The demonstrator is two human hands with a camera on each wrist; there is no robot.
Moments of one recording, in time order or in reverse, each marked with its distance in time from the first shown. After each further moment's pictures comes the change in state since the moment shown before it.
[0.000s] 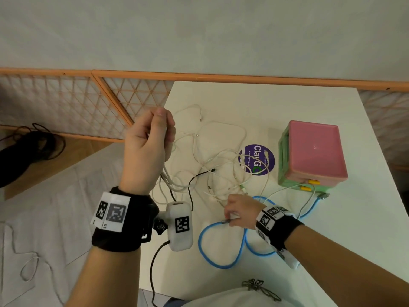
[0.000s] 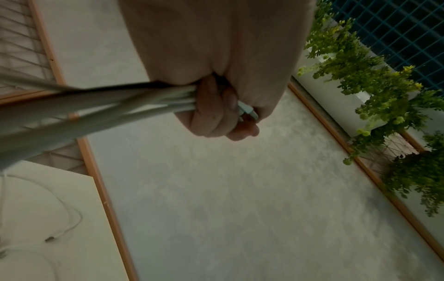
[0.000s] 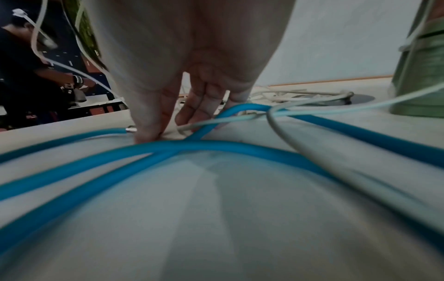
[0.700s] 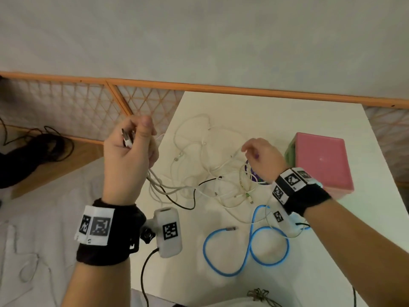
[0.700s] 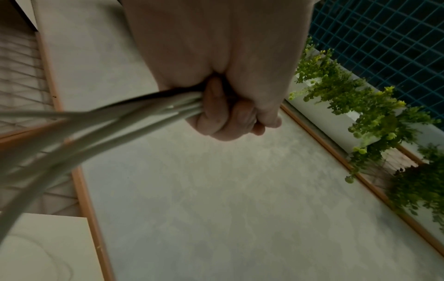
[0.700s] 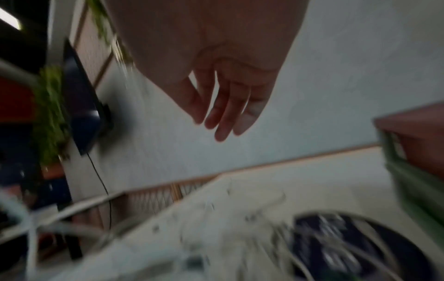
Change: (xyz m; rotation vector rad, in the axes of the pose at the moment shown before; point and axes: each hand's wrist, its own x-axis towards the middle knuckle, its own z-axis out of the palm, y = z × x) left_hand -0.010 0.013 -0.043 -0.018 0.103 0.129; right_hand 0.005 -0.014 -0.127 0.238 0.784 0.125
